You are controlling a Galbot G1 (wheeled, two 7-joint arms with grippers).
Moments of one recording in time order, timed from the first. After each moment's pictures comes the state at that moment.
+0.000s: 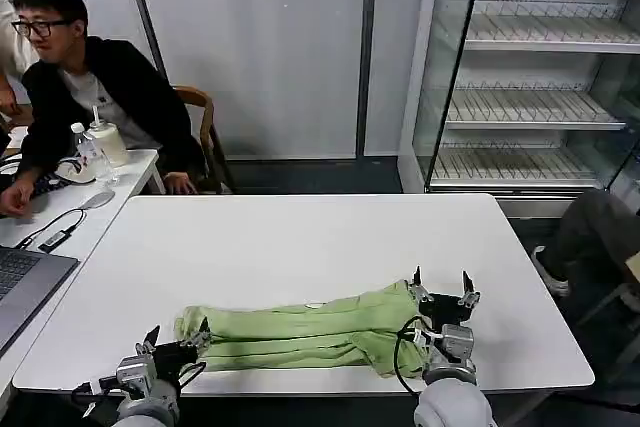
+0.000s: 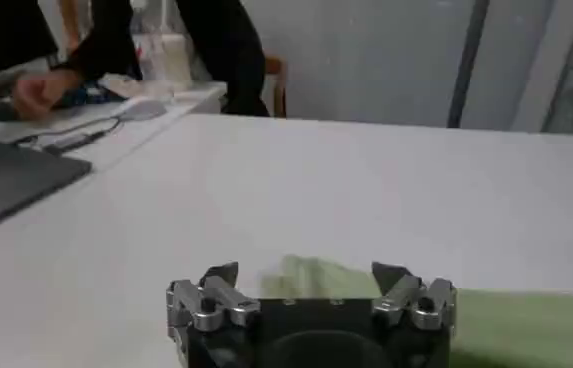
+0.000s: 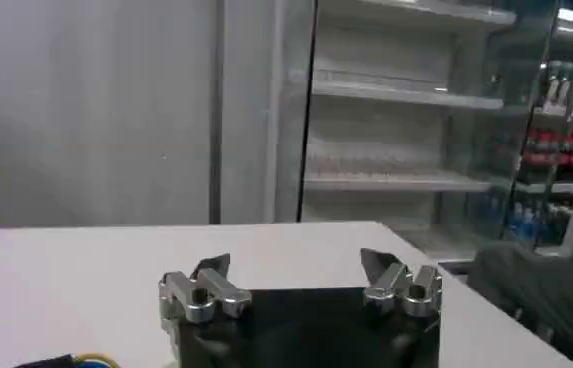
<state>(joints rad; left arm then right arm) 1.53 -1.04 -0.38 -2.22 -0.71 0.47 -0.70 -1.29 1.26 0.23 2.07 0.25 -0.36 0.64</state>
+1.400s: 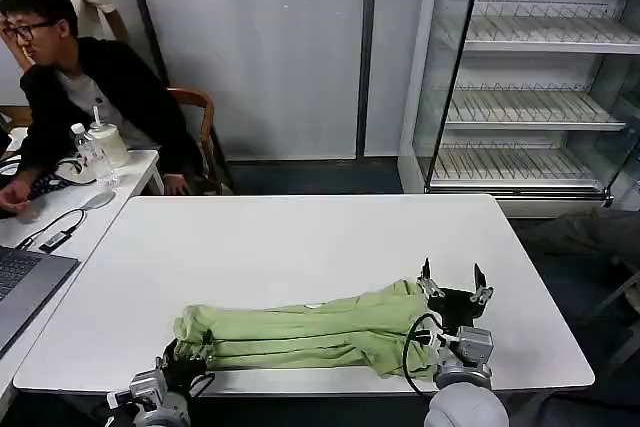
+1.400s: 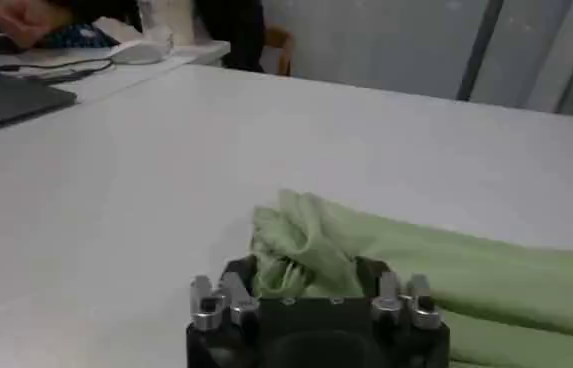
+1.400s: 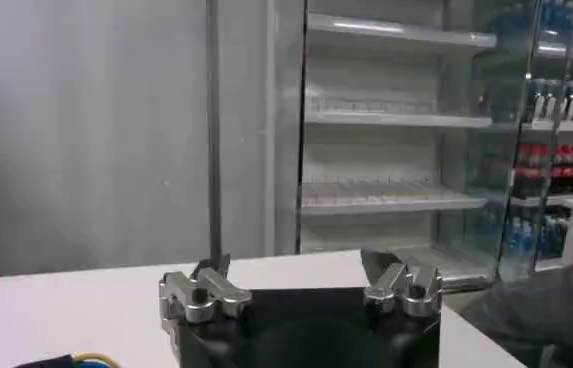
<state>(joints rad) 1.52 -1.05 -0.33 -2.06 -0.72 0.34 -0.66 -1.32 1.26 0.25 2.16 0.25 -0.36 0.64</state>
